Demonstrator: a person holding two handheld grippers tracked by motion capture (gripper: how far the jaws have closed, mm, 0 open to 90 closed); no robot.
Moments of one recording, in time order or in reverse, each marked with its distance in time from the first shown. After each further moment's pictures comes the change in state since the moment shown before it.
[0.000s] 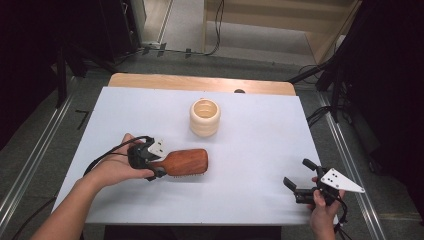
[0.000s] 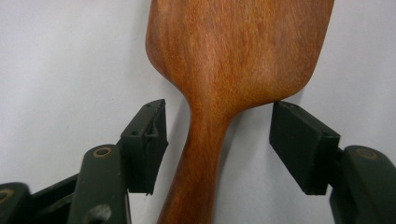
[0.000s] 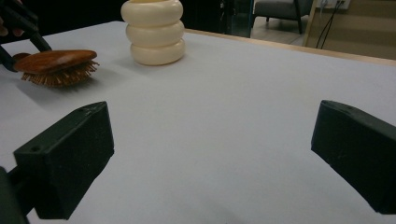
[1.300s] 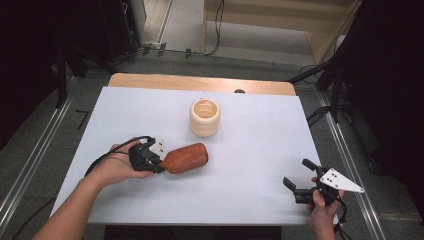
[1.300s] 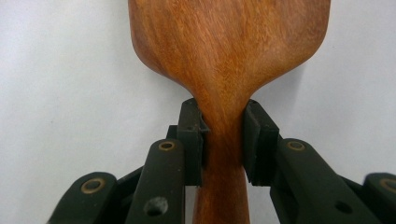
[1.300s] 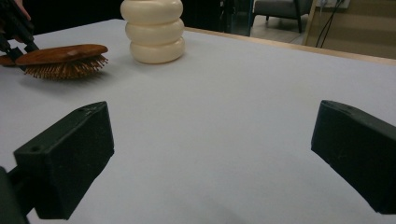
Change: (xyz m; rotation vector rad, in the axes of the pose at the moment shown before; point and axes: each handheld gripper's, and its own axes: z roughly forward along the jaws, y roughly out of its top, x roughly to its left) left arm 0.005 -0.003 0.008 0.038 -0.042 0.004; right arm 0.001 0.000 0.001 0.009 0.000 -0.003
